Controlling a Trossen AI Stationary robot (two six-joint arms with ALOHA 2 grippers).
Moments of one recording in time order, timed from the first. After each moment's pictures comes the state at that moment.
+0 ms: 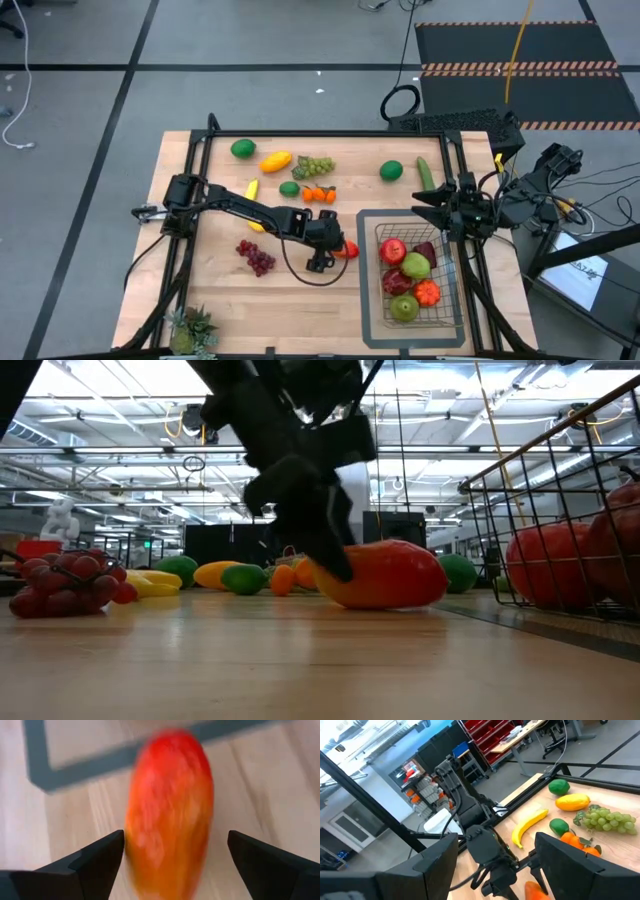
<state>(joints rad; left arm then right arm) -0.13 1.99 1.30 -0.27 -0.02 0.18 0.65 0.65 0.81 -0.34 0.84 0.77</state>
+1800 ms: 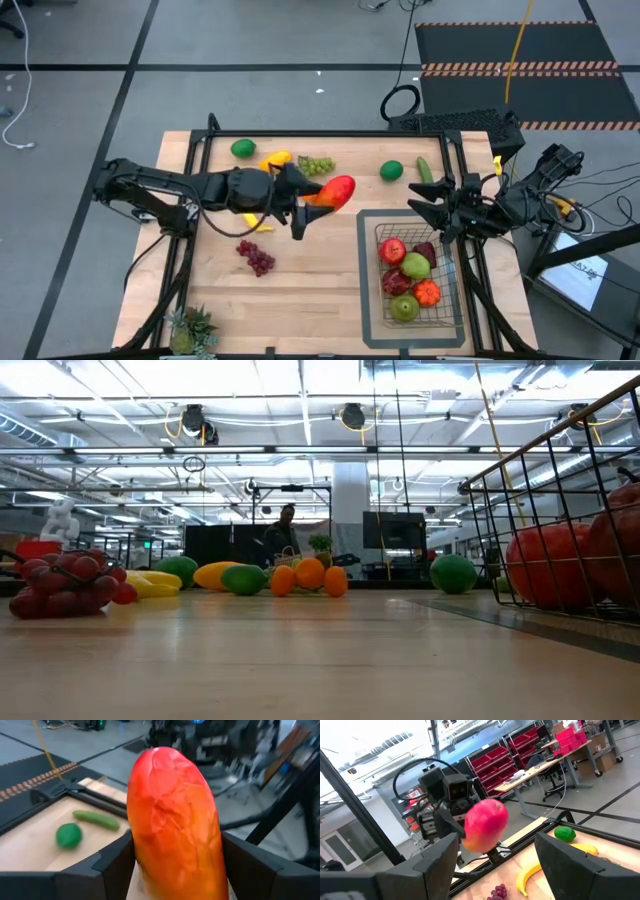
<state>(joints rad) -0.14 1.40 1.30 -0.09 -0.23 -0.39 0.65 0.76 0.81 0.08 0.94 0.42</state>
